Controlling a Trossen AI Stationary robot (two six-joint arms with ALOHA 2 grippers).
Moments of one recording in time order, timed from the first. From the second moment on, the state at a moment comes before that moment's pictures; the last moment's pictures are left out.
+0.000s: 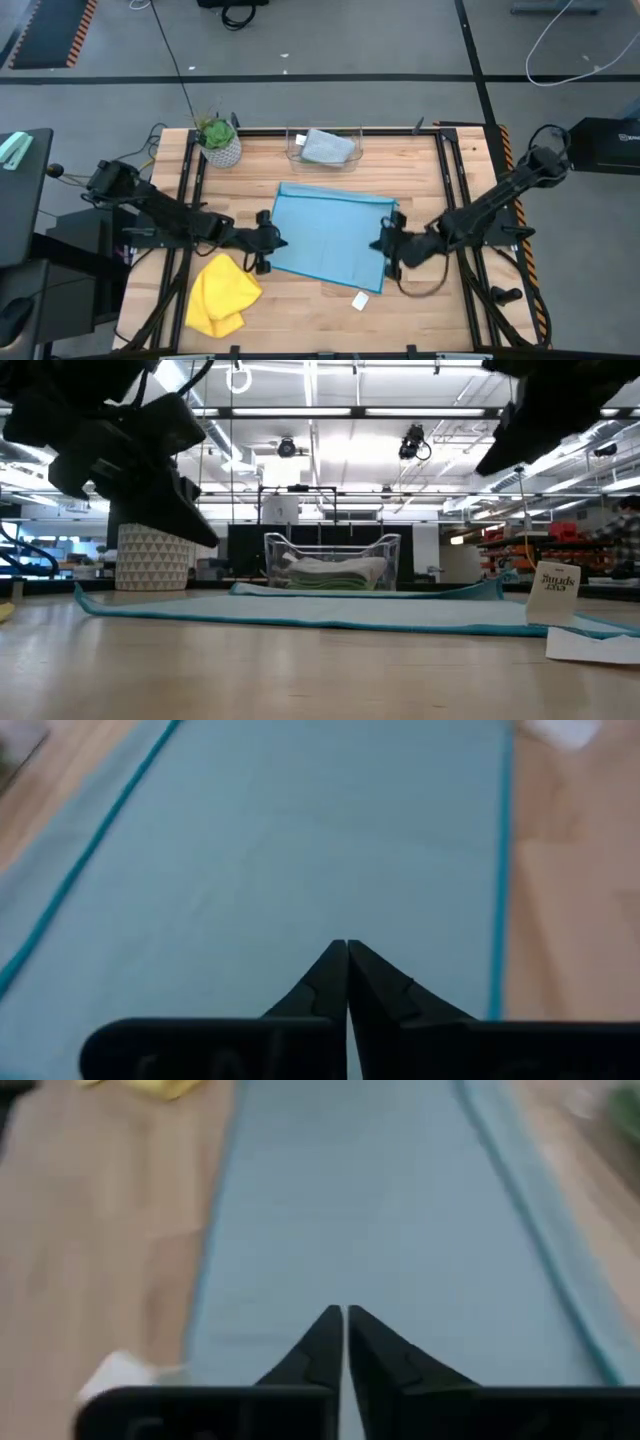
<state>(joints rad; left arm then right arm) -0.34 1.38 0.45 0.26 -0.35 -0.22 0.51 1.26 0.72 -0.34 0.50 0.56</state>
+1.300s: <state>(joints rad) -0.37 1.46 0.45 0.50 -0.35 -0.21 0.70 1.94 1.10 -0.34 0.27 0.27</state>
